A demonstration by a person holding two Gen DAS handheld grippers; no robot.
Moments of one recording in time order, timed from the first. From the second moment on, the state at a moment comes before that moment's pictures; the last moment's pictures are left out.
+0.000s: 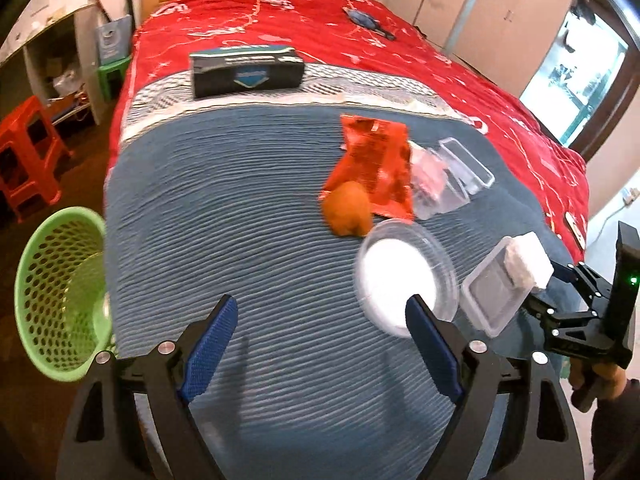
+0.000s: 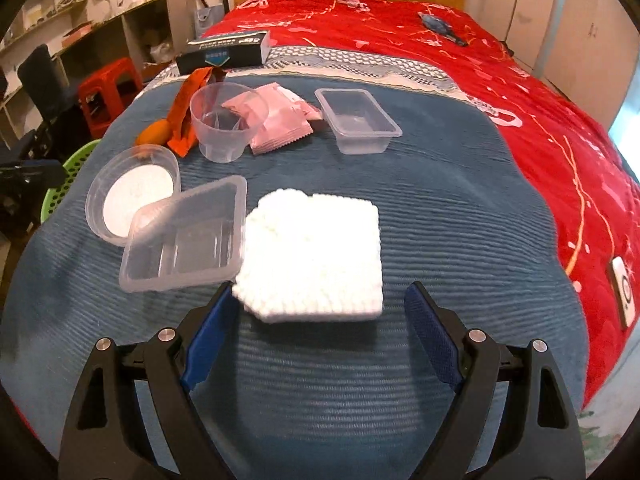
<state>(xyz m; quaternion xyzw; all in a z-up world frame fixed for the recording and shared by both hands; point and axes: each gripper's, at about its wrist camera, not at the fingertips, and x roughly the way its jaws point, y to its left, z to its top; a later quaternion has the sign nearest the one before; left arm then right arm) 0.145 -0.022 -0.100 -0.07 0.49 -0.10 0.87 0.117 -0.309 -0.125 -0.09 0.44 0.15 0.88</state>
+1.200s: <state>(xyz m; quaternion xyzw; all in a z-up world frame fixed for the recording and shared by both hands) 0.135 -0.011 -0.085 -0.06 0.44 -0.11 0.89 0.067 -0.315 -0.064 0.03 0.39 0.14 0.91</state>
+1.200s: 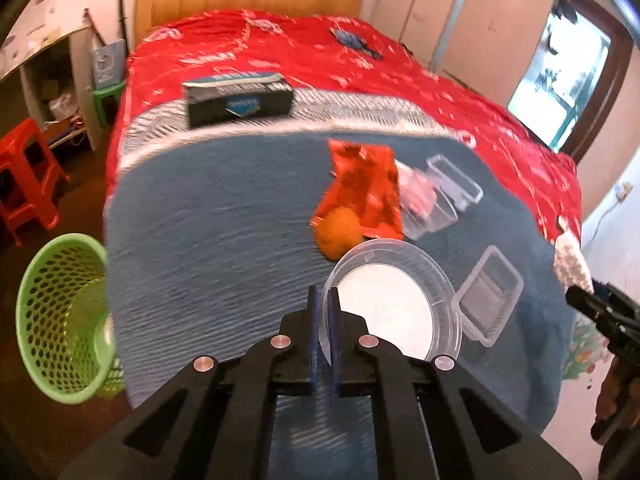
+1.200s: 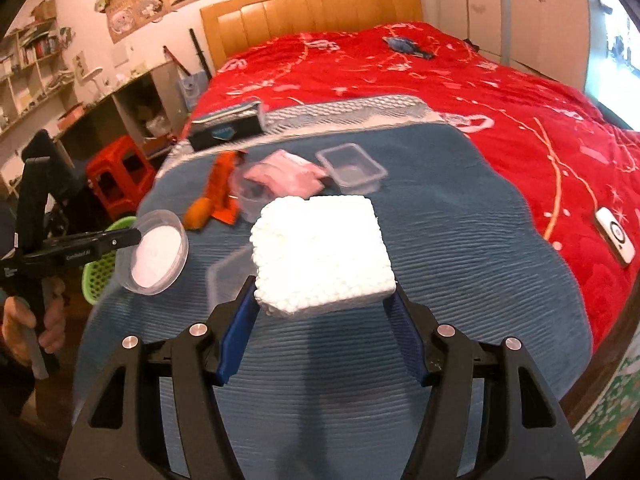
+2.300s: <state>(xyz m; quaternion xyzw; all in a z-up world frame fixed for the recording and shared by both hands) 0.118 0.281 -0.166 -0.13 0.50 0.19 0.84 0.100 -0.036 -0.060 -0.04 0.42 0.34 0.84</state>
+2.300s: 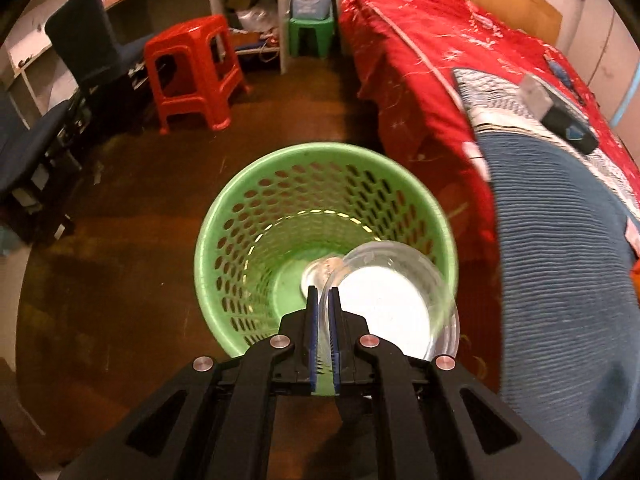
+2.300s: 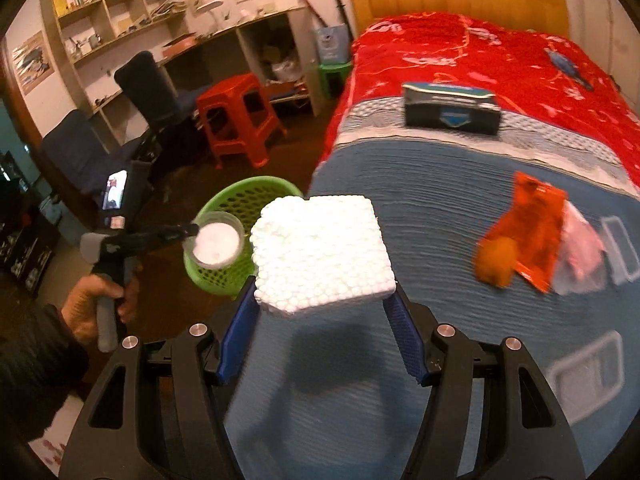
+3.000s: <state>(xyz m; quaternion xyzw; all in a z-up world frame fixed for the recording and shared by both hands) 0.069 0.332 -0.168 -0.20 0.47 0.22 0.83 0.141 0.106 -0.090 -0.03 0.46 0.40 0.79</state>
